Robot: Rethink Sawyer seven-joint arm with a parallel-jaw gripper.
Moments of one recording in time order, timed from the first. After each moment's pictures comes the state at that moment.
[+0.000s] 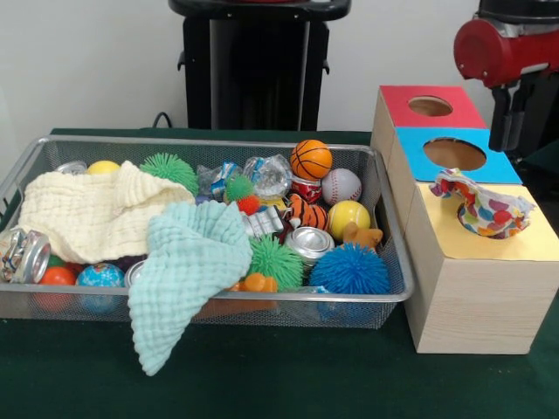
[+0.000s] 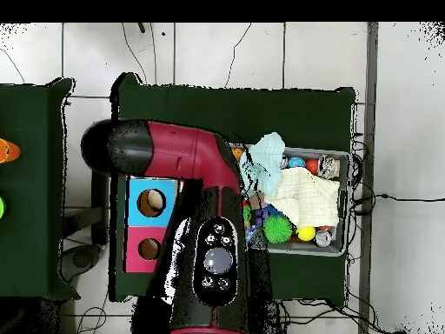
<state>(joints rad) 0.07 -0.63 -0.12 1.32 0.22 0.76 1.14</state>
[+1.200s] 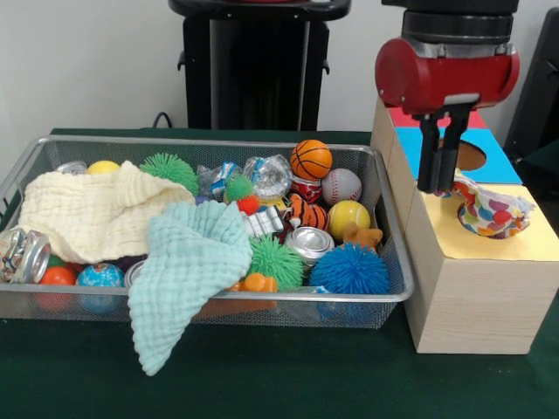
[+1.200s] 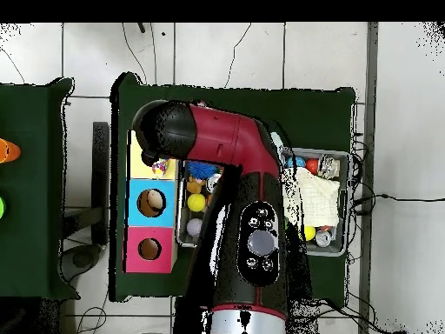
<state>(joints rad) -0.02 -0.58 -0.11 1.25 0.17 0.66 1.14</state>
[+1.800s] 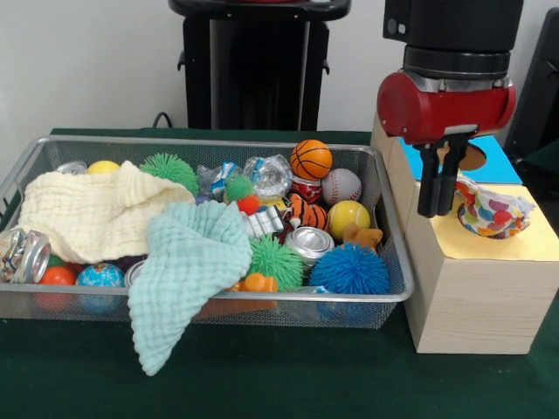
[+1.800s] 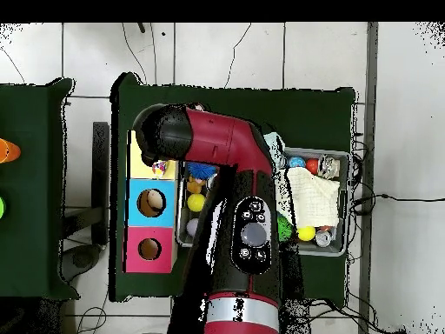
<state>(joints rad) -0.01 -0.54 -0.11 1.25 0.17 0.63 1.14</state>
